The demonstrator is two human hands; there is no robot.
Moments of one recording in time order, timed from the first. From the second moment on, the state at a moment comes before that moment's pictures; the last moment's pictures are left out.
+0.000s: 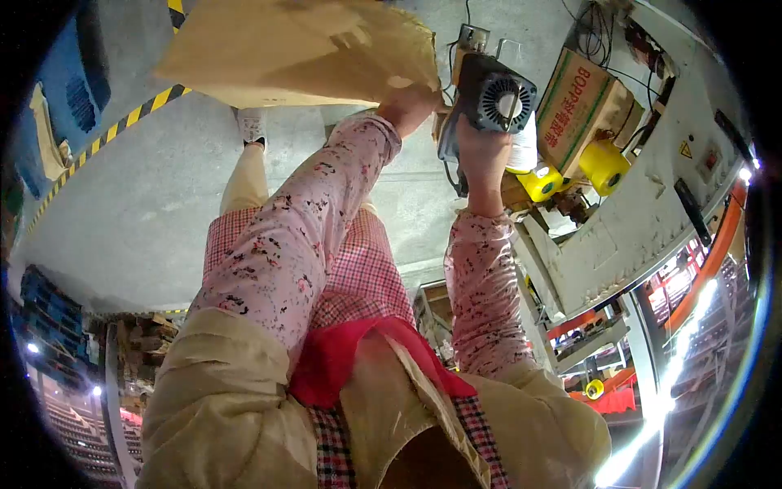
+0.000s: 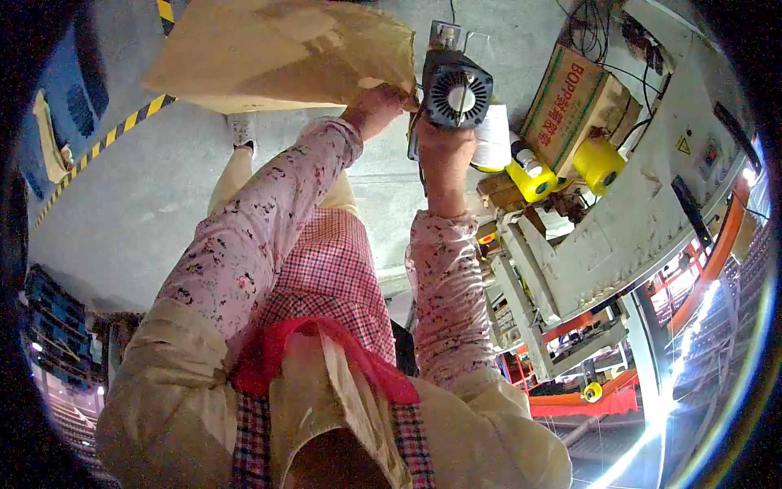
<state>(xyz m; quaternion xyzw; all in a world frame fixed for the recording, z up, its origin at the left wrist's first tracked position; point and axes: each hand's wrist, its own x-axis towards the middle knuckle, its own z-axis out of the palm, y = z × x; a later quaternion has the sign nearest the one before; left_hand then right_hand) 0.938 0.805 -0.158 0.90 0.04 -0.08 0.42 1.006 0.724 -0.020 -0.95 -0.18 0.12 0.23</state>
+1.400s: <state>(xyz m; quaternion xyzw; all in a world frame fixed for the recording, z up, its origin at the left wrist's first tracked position) 0.762 1.078 -0.199 0.98 0.05 -0.08 0.20 0.852 0.960 -0.063 -0.95 -0.03 0.14 0.27</state>
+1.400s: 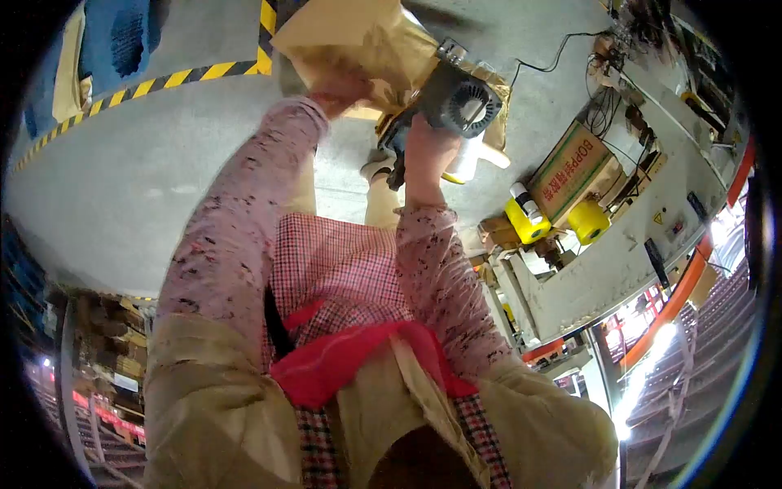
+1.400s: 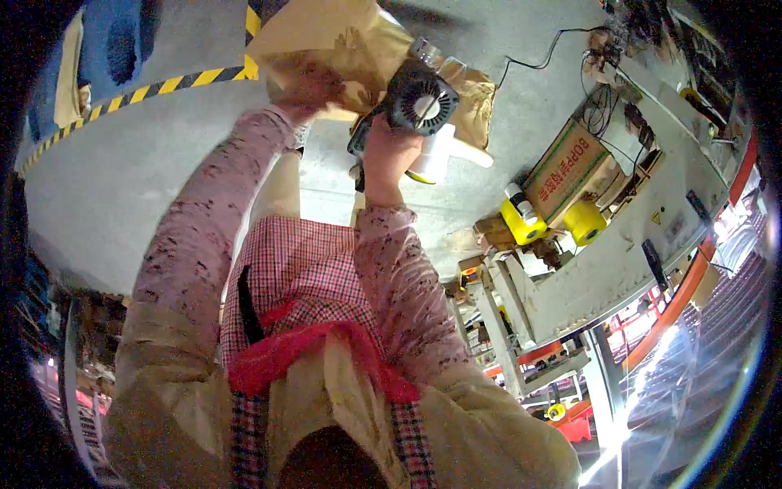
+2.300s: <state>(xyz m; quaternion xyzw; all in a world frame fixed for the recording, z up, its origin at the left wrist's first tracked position) 0.622 1.195 -0.167 0.78 0.45 0.21 0.39 0.792 1.119 -0.128 -0.91 0.00 0.24 0.33</state>
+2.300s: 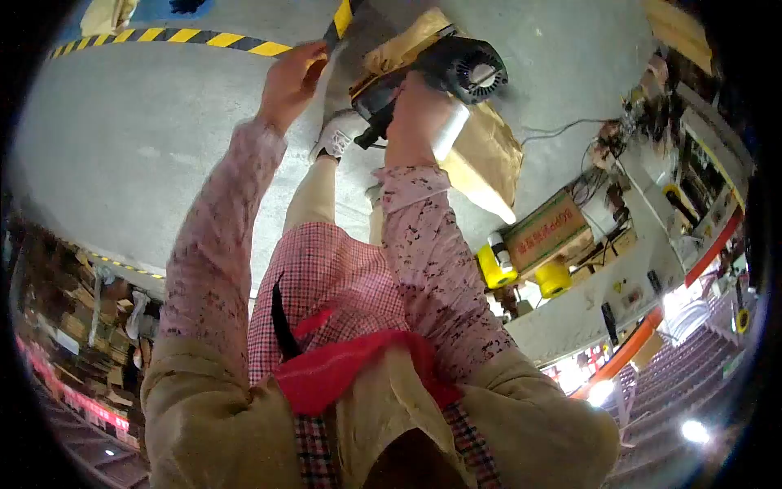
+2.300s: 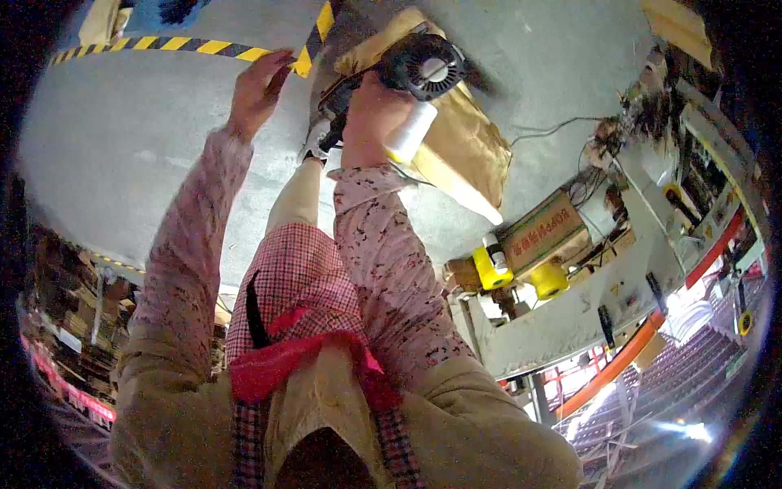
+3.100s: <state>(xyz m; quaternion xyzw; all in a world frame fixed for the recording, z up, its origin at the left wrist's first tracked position) 0.561 0.968 -0.029 0.63 0.46 -0.18 0.59 0.839 1.074 0.021 -0.73 -0.28 0.44 0.44</state>
